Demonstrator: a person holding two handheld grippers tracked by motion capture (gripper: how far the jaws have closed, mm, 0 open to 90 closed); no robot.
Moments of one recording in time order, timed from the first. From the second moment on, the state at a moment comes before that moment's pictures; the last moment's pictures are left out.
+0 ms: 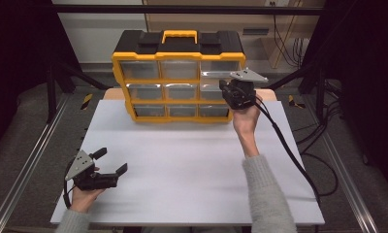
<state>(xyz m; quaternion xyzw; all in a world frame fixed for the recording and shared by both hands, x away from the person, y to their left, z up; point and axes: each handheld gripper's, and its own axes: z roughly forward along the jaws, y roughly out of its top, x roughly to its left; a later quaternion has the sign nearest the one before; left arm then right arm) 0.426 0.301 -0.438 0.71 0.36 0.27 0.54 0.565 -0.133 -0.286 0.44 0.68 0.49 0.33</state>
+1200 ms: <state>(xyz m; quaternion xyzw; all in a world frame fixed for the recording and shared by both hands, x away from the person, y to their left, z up) 0.426 0.301 -0.439 0.71 0.36 0.27 0.54 0.604 -0.131 -0.295 0.45 0.67 0.48 0.35</state>
